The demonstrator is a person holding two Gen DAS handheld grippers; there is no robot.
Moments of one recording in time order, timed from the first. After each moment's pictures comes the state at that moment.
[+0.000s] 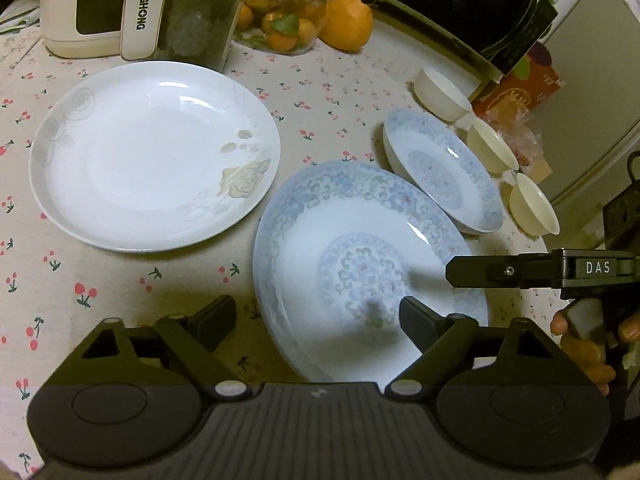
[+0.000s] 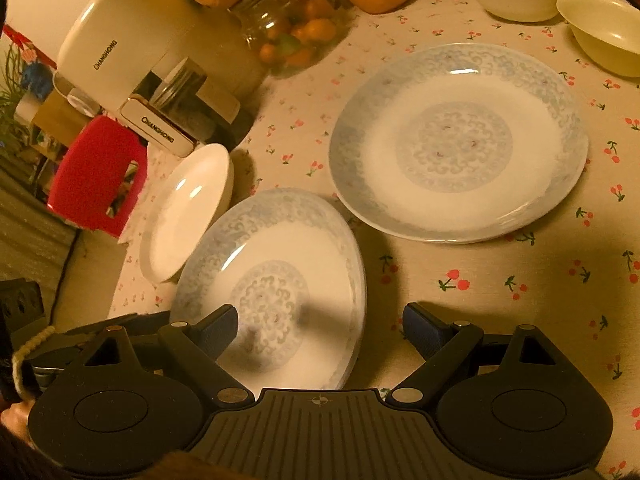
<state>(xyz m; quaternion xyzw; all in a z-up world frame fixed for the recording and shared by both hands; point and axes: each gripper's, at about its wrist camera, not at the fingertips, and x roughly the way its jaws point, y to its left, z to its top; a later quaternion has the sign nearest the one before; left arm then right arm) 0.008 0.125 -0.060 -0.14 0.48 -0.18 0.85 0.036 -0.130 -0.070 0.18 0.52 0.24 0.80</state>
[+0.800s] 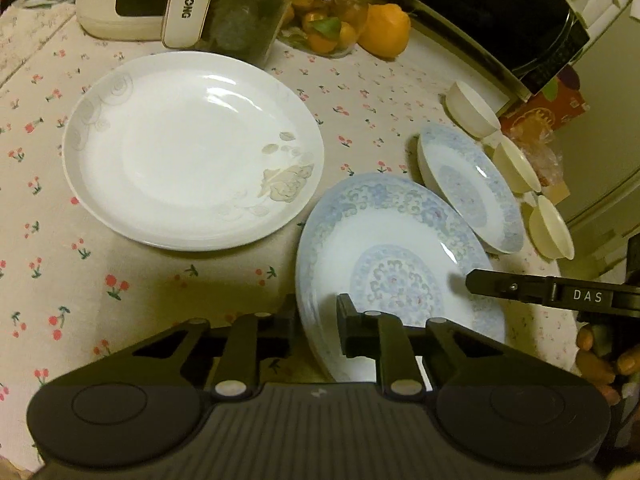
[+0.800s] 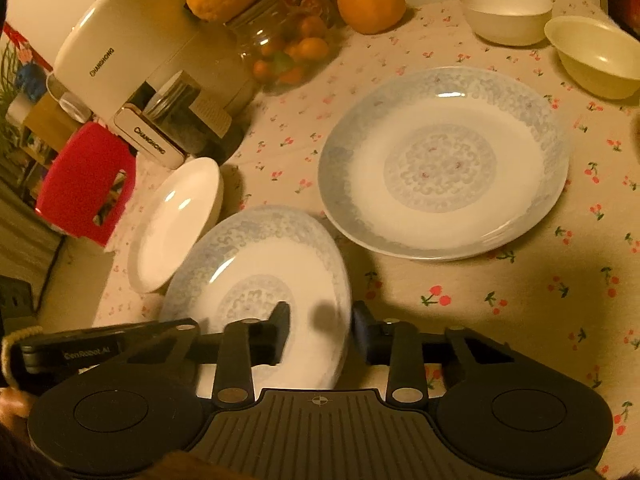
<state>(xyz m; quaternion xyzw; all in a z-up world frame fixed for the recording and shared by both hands) 0.012 0.141 -0.062 -0.16 0.50 -0.14 0.84 0.033 -0.131 -0.066 0.15 0.50 0.22 0.83</state>
